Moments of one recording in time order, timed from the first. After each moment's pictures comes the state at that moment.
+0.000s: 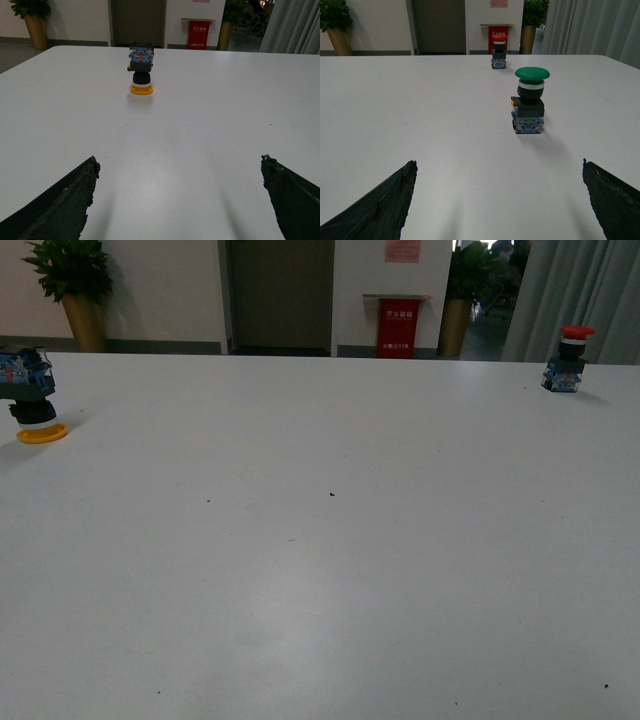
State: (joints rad) left arm 0.00 0.00 0.02 0.00 0.00 -0.01; right arm 0.00 0.00 0.01 0.00 0.00 0.00
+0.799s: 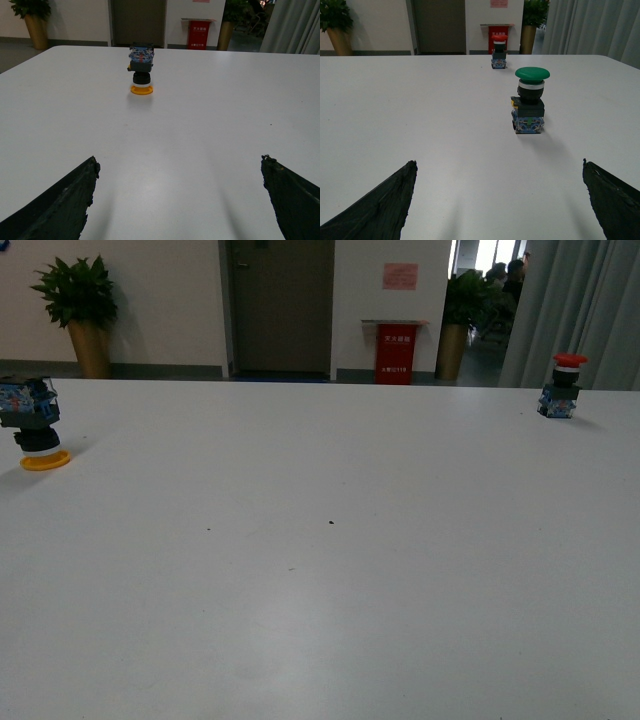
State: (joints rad) left arm 0.00 0.00 0.02 0.00 0.00 -0.01; right arm 0.00 0.00 0.01 0.00 0.00 0.00
